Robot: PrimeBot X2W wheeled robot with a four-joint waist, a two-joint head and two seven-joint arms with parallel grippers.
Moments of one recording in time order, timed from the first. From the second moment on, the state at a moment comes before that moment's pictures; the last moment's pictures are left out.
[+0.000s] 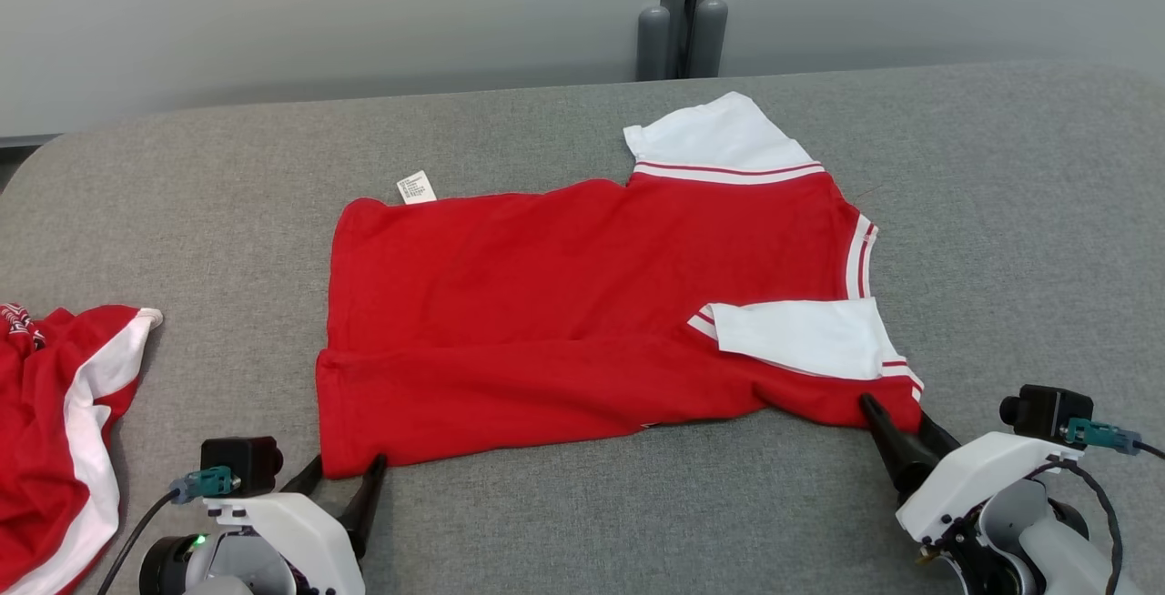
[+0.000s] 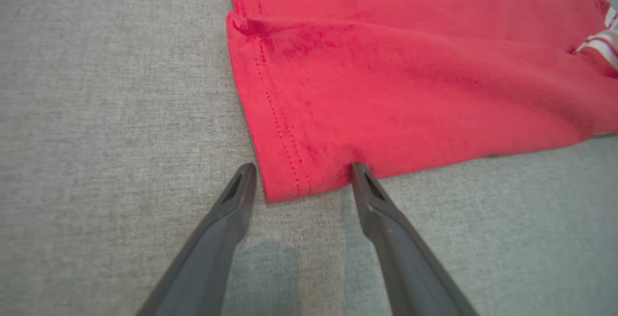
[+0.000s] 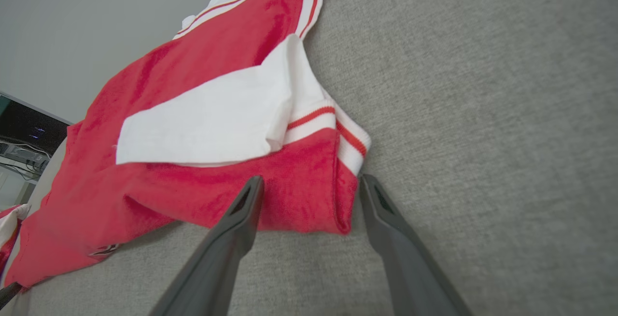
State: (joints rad) left arm -0.31 0.46 -0.81 0.50 -1.03 0.12 -0.08; right arm -0.37 -0.26 0.48 0.73 0.99 0.13 -0.08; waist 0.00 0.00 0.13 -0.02
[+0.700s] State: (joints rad) left arm -0.29 0.48 -0.83 0.51 -1.04 0.07 -0.08; right arm -0.34 -0.32 0.55 0.67 1.10 0.13 -0.10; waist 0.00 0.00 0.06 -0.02
